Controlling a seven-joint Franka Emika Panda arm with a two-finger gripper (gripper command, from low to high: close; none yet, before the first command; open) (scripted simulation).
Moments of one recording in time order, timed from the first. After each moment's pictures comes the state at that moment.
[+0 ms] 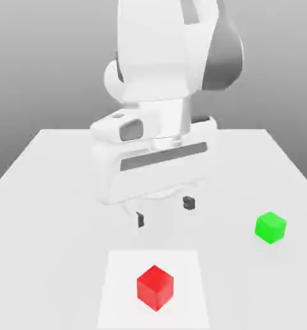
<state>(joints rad) 0.23 -0.05 -0.20 -2.56 0.09 2.66 0.05</state>
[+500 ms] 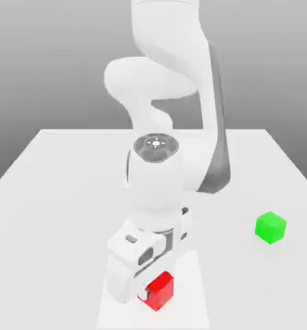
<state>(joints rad) 0.17 0.30 -0.13 -2.60 0.15 2.89 -0.15</state>
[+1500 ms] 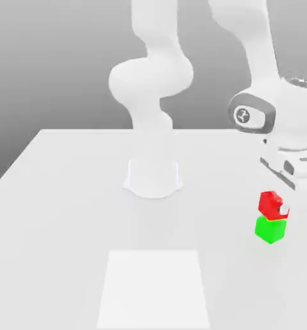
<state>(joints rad) 0.74 0.08 0.15 -2.81 -0.05 2.89 -0.09</state>
